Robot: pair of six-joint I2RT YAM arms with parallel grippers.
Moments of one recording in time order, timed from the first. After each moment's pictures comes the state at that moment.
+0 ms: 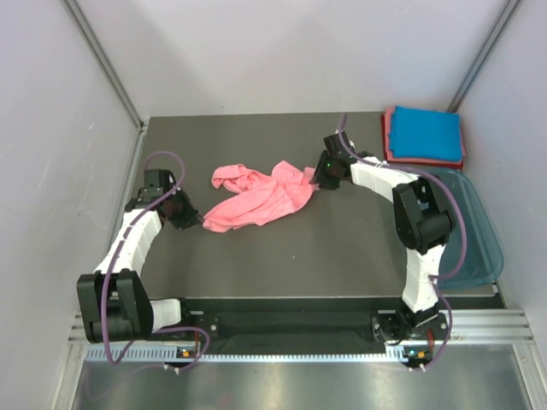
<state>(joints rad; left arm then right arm) 0.07 1.26 0.87 -0.61 0.24 -0.55 0.43 1.99 1.43 -0.36 -0.01 0.73</state>
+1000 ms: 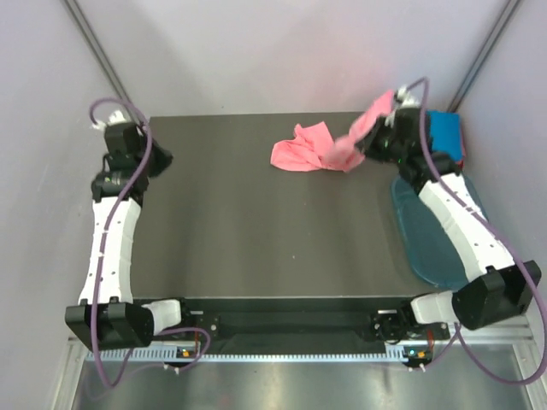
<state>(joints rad) 0.08 1.23 1.41 -0.64 0.02 -0.64 0.28 1.36 1.45 -0.46 -0.04 0.55</state>
